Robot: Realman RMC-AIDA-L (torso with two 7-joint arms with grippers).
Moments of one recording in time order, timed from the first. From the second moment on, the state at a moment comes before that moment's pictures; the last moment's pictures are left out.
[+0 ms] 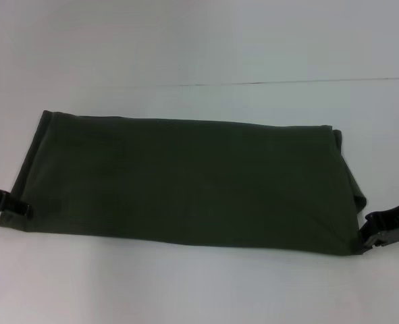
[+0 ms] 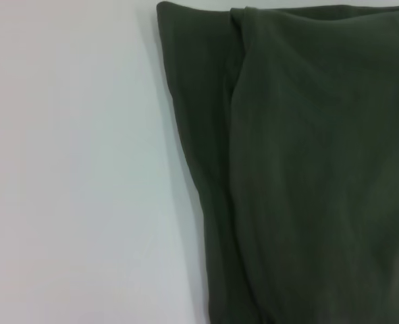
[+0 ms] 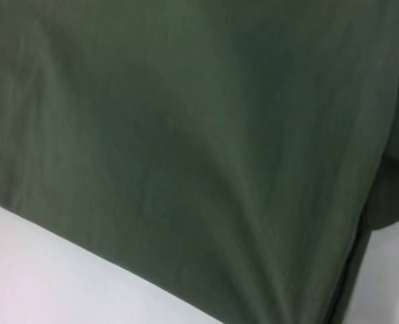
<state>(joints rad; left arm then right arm) -0.70 -2.00 0.73 0.91 2.86 1.41 -2.46 0.73 1.96 -0.80 -0.70 -2.65 -1.57 2.61</state>
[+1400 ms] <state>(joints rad) -0.70 -2.00 0.76 0.84 2.86 1.35 -2.46 0.73 1.96 -0.80 -0.70 -2.65 -1.57 2.61</state>
